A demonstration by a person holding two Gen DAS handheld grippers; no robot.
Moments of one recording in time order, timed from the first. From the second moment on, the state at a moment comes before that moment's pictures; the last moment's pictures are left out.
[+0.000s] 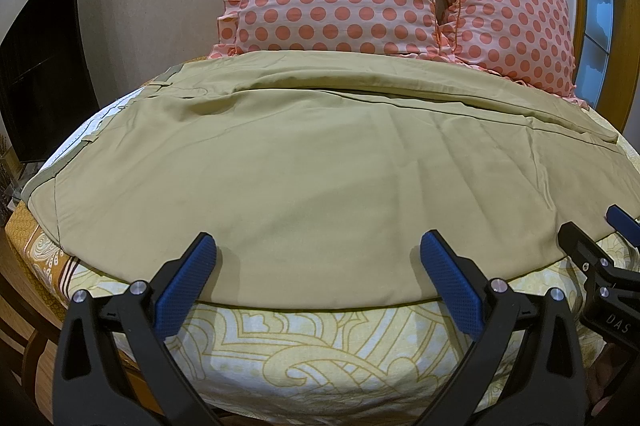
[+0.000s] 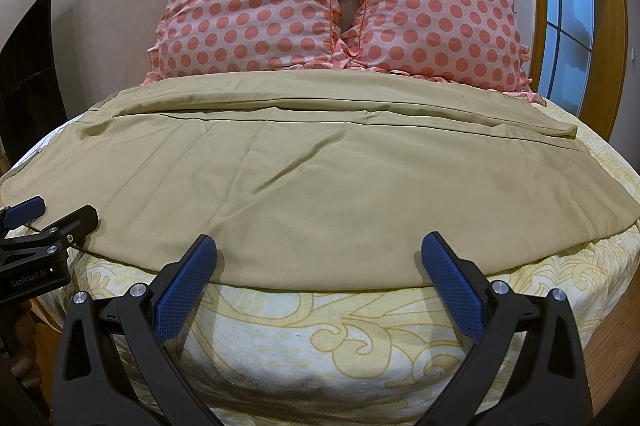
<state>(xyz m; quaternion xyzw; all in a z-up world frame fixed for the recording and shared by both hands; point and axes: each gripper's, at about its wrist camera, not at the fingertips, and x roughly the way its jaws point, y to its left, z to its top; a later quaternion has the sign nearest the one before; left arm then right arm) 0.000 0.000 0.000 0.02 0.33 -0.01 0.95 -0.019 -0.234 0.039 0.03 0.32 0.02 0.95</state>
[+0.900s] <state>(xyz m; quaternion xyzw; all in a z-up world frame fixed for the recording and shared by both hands) 0.000 0.000 0.000 0.02 0.33 -0.01 0.95 -0.019 -0.234 0.039 0.03 0.32 0.02 0.95</state>
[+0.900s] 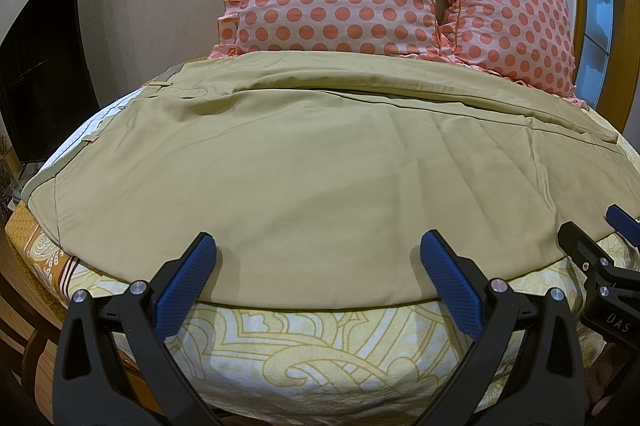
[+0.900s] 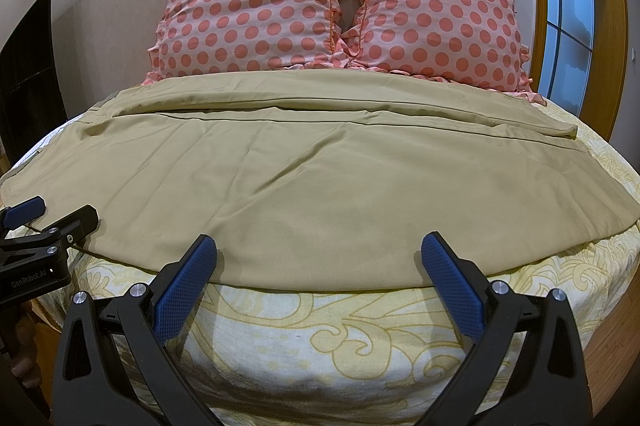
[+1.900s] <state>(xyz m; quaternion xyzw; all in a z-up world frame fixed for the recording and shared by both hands) 0.000 0.000 0.000 0.02 0.33 -0.01 0.95 -0.016 -0.237 0.035 0.03 0.32 0.03 0.95</state>
